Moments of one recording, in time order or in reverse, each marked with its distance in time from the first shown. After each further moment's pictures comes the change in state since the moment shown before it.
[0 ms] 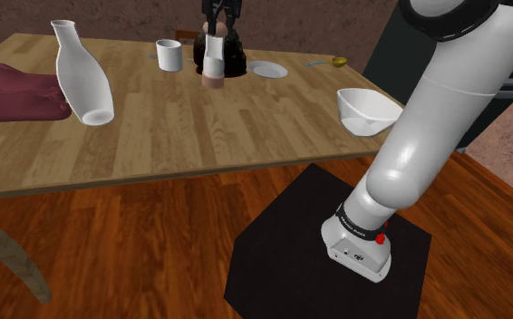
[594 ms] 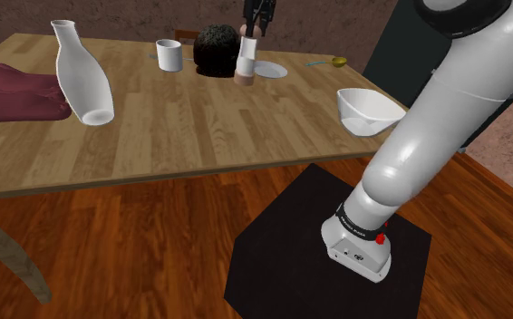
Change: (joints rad) arm -0.112 -0.081 -0.100 -0.113 -0.006 0.009 -0.213
